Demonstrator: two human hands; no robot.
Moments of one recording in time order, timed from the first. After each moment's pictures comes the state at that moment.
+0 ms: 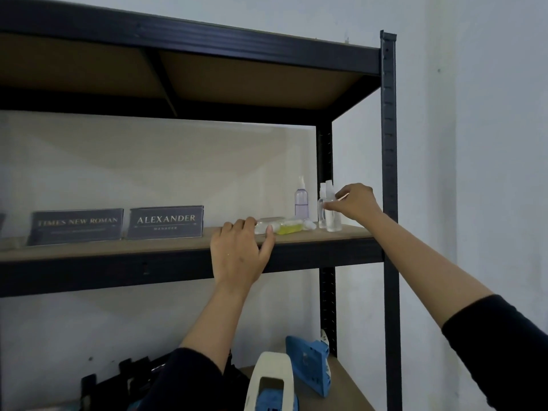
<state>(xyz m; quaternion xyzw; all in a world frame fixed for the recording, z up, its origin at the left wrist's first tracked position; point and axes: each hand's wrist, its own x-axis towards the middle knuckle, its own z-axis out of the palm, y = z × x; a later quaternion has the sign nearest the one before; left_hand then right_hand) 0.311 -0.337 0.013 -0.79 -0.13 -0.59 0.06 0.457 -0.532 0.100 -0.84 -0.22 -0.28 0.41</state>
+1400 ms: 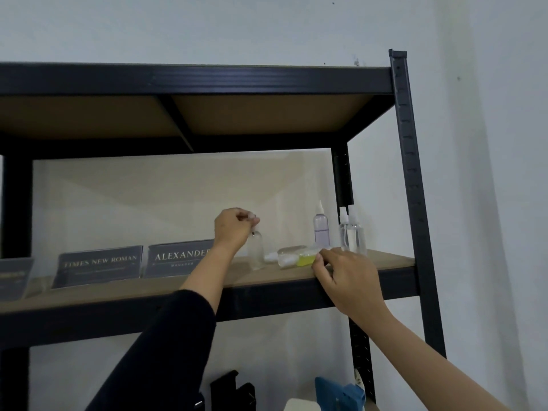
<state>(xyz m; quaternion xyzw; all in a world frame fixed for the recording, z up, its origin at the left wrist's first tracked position) 0.345 -0.272 0.115 -0.75 -0.07 -0.48 -0.44 0.417 -0.478 0.014 -0.73 -0.34 -0.52 0.28</state>
